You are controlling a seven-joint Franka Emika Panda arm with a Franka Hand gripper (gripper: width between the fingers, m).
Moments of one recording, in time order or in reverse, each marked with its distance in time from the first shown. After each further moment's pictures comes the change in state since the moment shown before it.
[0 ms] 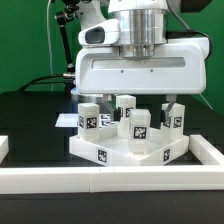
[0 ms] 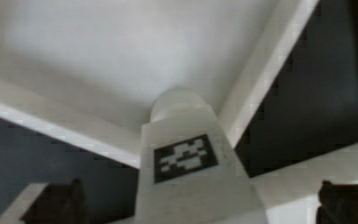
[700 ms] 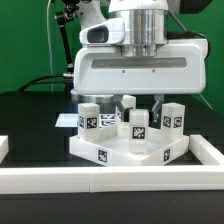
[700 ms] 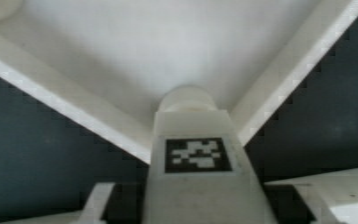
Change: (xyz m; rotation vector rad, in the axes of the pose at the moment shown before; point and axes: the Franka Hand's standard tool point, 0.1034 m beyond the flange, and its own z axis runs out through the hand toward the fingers) arm 0.000 0.001 0.000 -0.011 0.001 -0.089
